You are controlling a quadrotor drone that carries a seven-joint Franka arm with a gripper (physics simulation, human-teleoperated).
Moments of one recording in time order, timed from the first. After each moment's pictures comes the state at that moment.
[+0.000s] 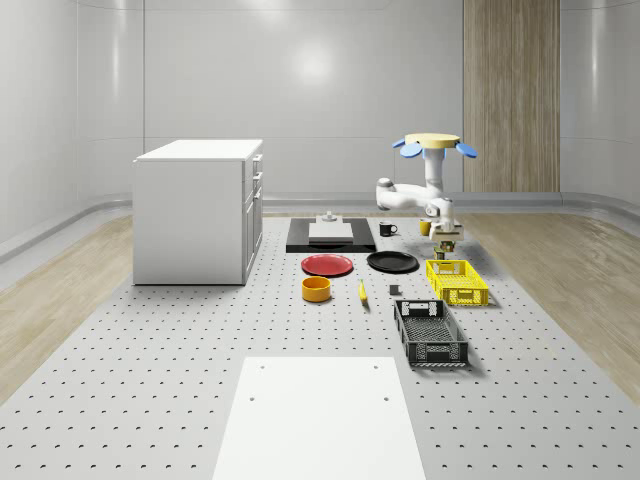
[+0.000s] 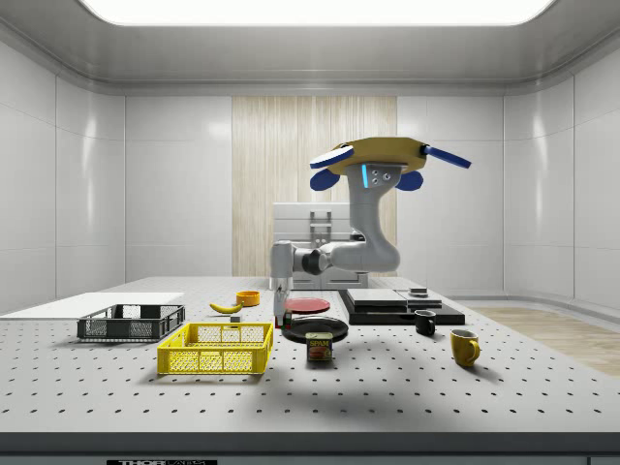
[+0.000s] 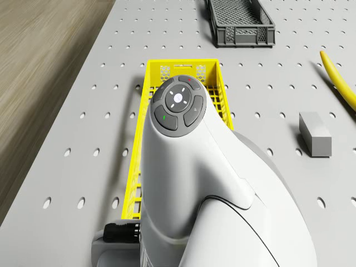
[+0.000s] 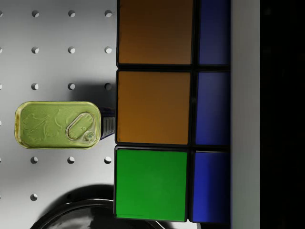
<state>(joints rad) -1.17 -1.58 1.50 -2.88 -1.63 1.60 1.70</state>
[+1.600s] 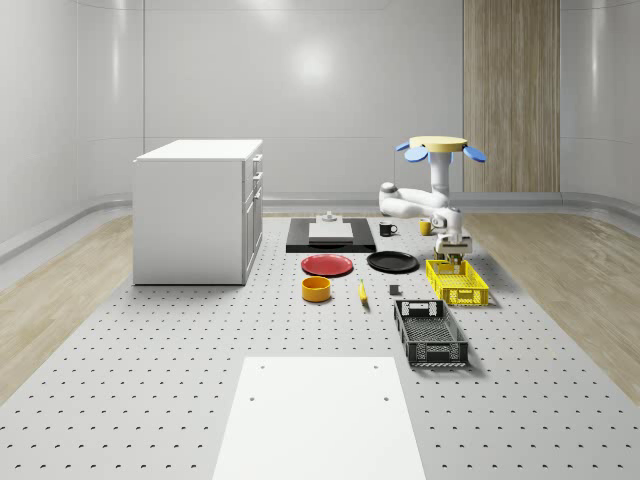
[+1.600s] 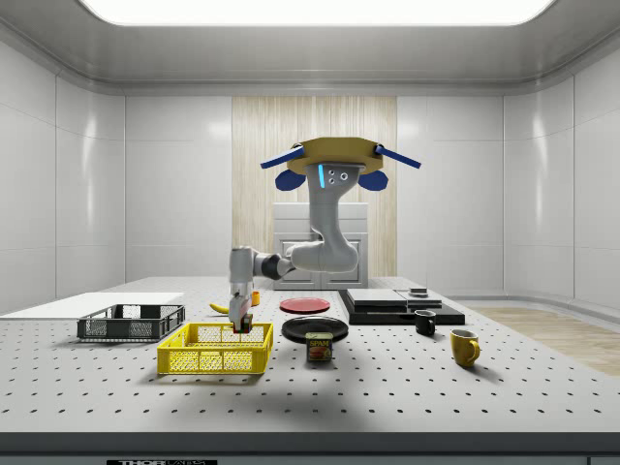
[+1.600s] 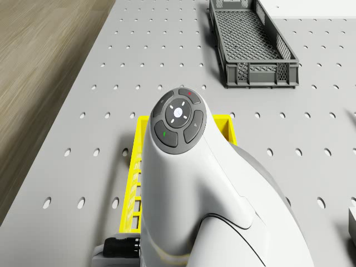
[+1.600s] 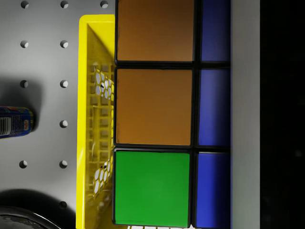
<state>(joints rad) -1.18 -1.60 1.41 -2.87 -1.71 1.65 1.70</state>
